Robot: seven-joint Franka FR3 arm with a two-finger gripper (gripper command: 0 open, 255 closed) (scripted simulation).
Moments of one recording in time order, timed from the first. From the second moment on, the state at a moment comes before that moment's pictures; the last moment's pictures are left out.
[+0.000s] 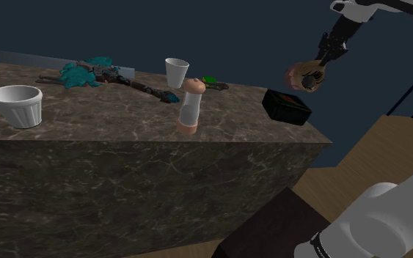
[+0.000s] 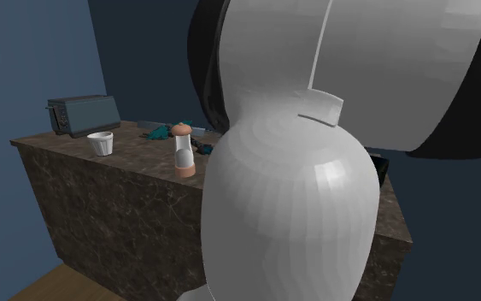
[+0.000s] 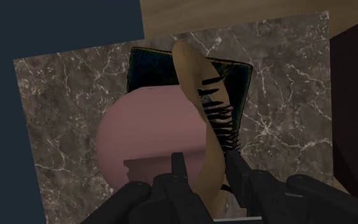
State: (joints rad) arm -0.03 -0.24 -0.45 -1.56 -0.17 1.62 -1.55
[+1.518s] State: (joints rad) arm -0.04 -0.33 -0.44 -1.81 -0.21 1.79 -1.51
